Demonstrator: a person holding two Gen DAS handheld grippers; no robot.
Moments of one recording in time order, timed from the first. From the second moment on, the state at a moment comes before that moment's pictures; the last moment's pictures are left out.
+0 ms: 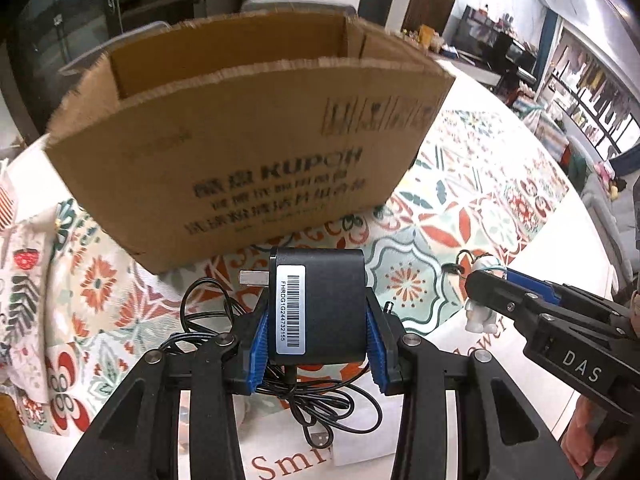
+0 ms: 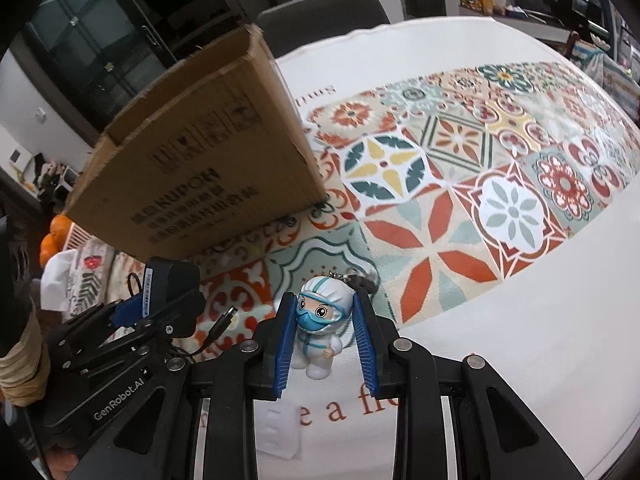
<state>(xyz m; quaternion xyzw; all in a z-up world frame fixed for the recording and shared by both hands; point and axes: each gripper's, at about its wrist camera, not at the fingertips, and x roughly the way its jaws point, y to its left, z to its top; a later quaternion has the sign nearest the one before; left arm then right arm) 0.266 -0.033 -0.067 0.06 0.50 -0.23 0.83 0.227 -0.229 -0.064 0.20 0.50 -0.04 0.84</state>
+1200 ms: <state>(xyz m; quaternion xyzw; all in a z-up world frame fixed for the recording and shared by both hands) 0.249 -0.003 0.035 0.03 0.37 -0.19 0.91 0.232 -0.197 0.038 0.13 0.39 0.04 0.91</state>
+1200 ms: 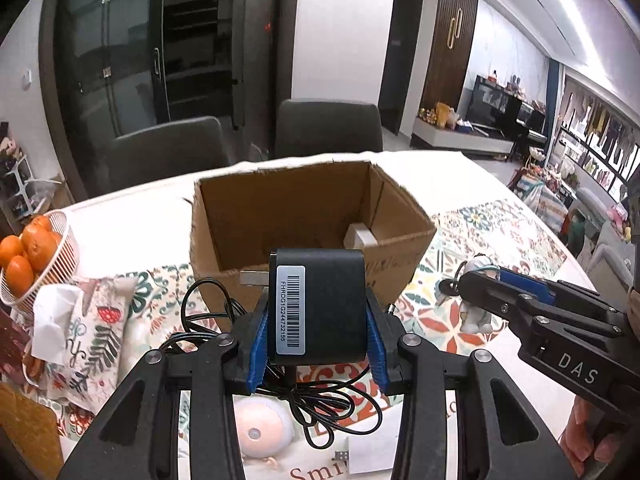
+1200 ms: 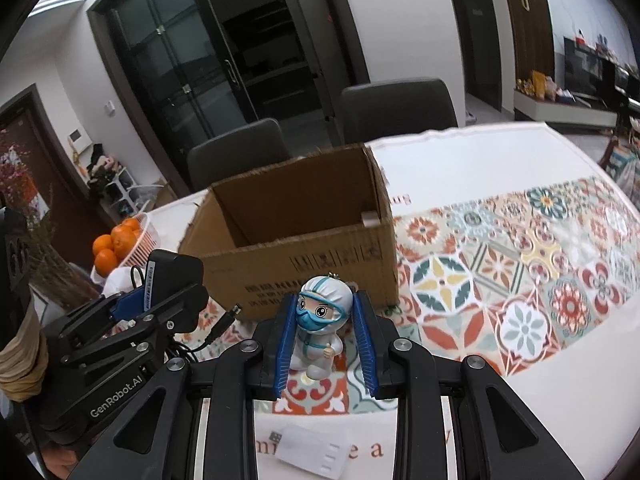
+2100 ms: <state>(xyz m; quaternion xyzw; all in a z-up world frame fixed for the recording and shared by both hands) 0.317 0.001 0.087 0.02 0.35 -0.16 0.92 0.306 -0.185 0.096 0.09 0.35 0.07 0.93</state>
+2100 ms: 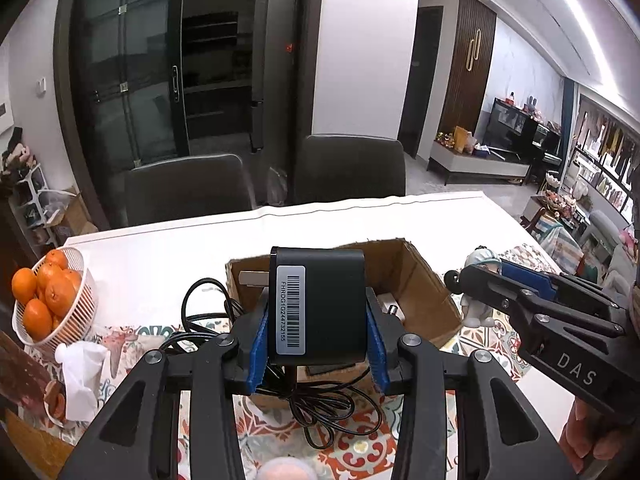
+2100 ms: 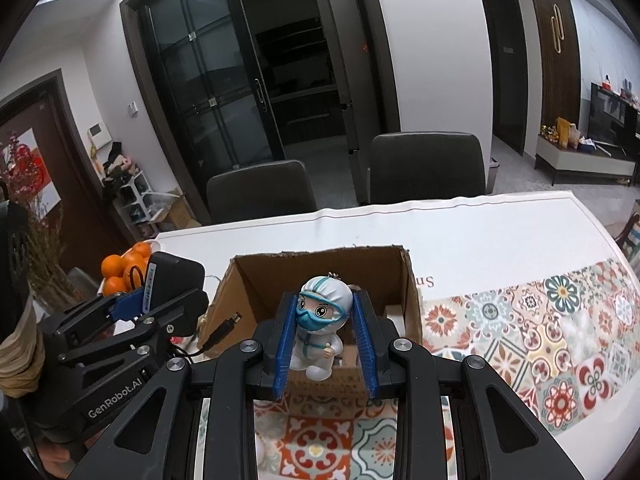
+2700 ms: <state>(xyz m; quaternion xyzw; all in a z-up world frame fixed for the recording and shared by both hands) 0.390 -0.011 0.049 0.02 0.41 -0.15 0.90 0.365 -0.175 0.078 0.05 0.39 0.07 0.92</state>
